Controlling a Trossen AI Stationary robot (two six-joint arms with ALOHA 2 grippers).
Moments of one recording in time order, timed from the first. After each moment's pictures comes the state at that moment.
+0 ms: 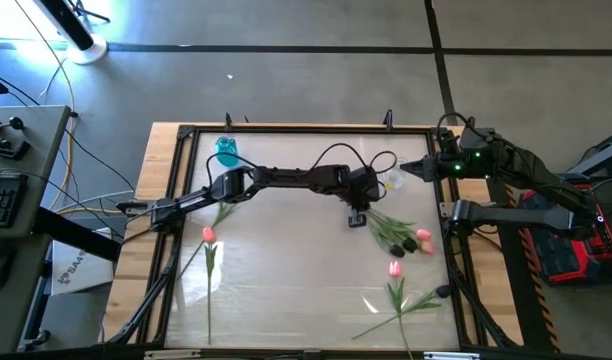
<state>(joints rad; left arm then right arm) 0.14 2.62 2.30 -0.59 0.10 0.15 -0.36 0.66 0.98 -0.83 -0.06 0.86</state>
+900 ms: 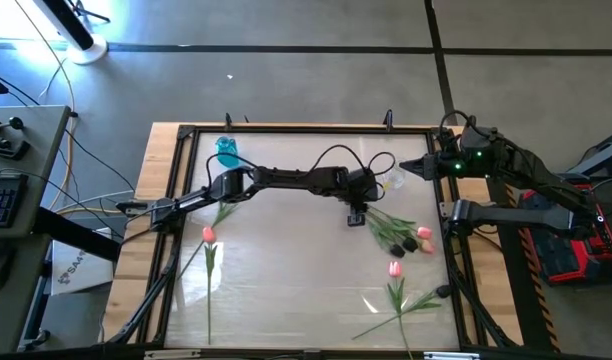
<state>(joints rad) 0.13 2.61 2.23 -0.52 0.02 0.19 -0.36 0.66 0.98 -0.80 -0.07 0.89</state>
